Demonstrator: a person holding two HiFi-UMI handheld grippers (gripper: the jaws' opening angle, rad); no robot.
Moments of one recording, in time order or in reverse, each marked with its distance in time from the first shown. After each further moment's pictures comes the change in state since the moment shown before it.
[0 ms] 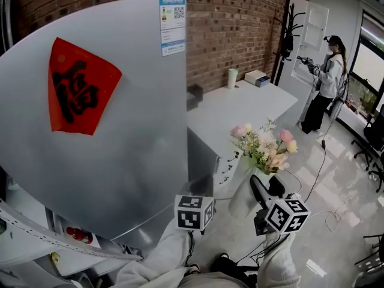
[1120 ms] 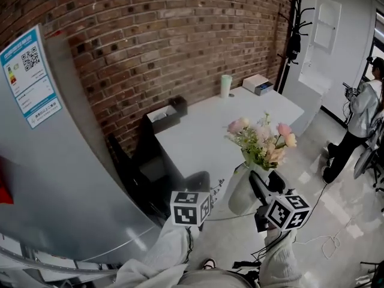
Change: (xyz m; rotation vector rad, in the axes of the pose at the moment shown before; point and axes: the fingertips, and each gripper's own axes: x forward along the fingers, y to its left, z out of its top) left arm 0.267 -0.013 0.063 -0.026 -0.007 0.086; right arm 0.170 -0.214 0.073 -0.013 0.014 0.093
